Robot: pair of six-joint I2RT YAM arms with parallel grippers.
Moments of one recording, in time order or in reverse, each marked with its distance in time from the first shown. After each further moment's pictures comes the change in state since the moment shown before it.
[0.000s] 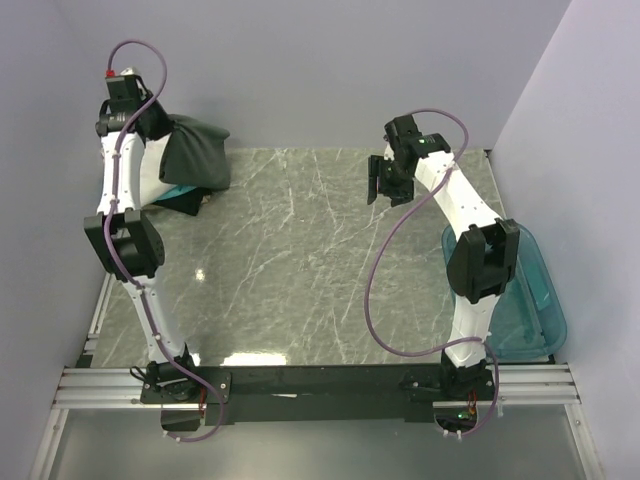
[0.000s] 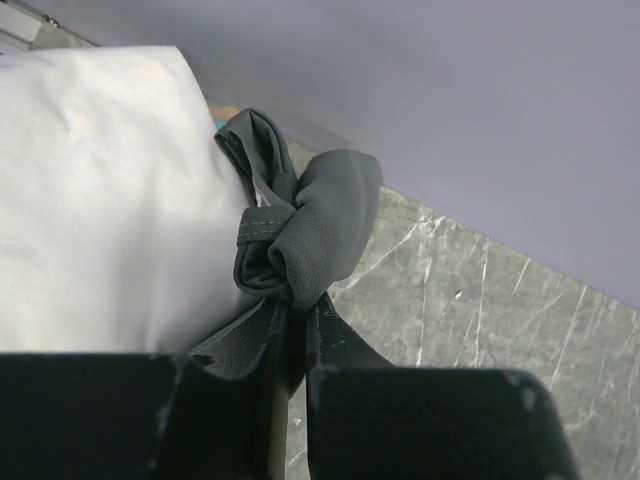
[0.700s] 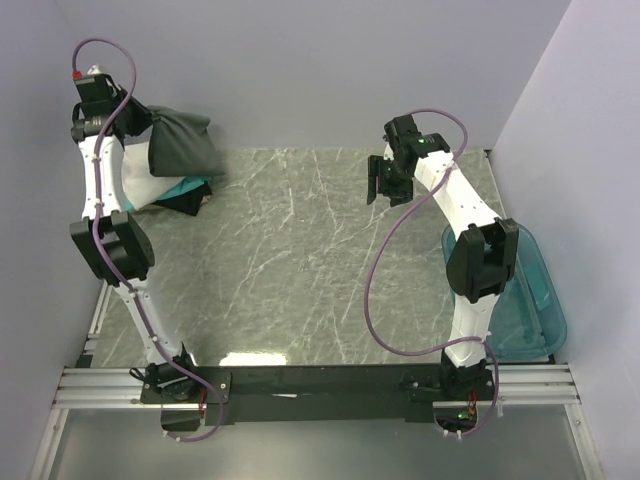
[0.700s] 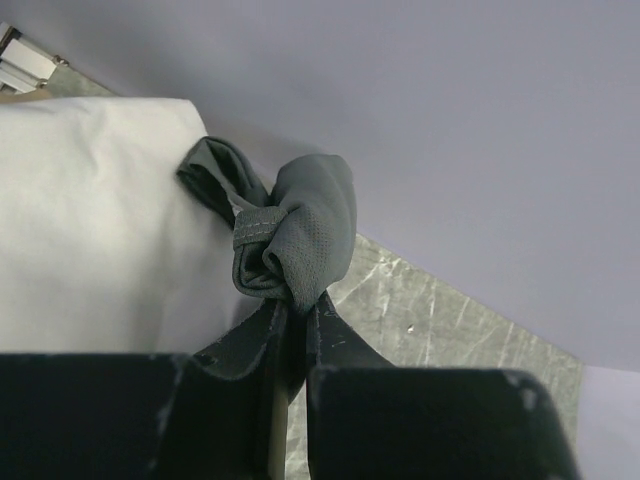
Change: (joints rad) left arm 0.108 -0.018 -0.024 0.102 0.106 -0.120; right arm 0.000 0.009 0.009 -0.004 -0.007 -0.003
